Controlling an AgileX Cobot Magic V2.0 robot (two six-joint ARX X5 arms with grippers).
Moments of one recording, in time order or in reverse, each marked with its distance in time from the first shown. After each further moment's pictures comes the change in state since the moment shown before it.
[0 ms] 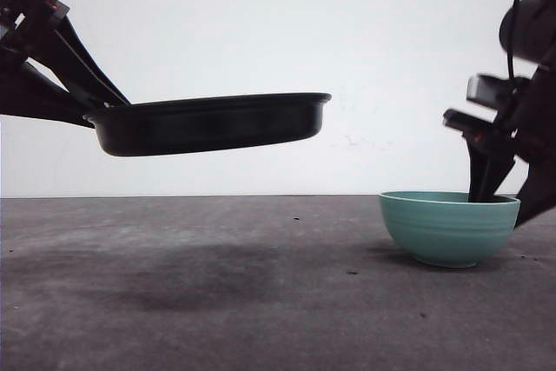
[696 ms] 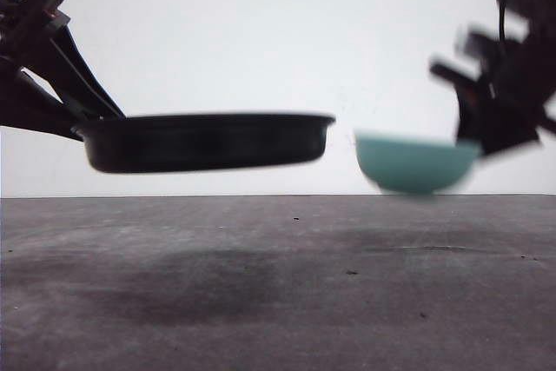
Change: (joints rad) left arm -0.045 0.002 0.037 -0.142 -0.053 0.037; right arm 0.085 -0.214 0.000 0.140 -0.086 0.003
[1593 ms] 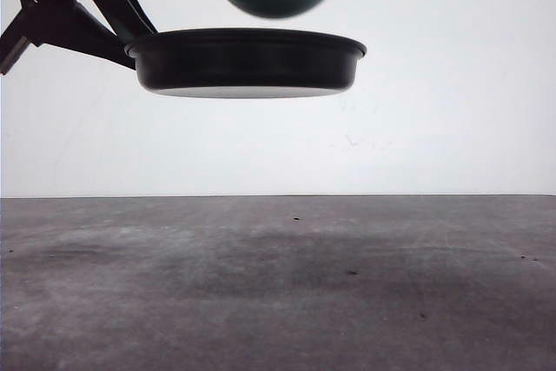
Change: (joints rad) left arm -0.046 0.112 0.255 -0.099 0.012 0.048; right arm 0.828 -0.245 0.002 0.357 1.080 -0.534
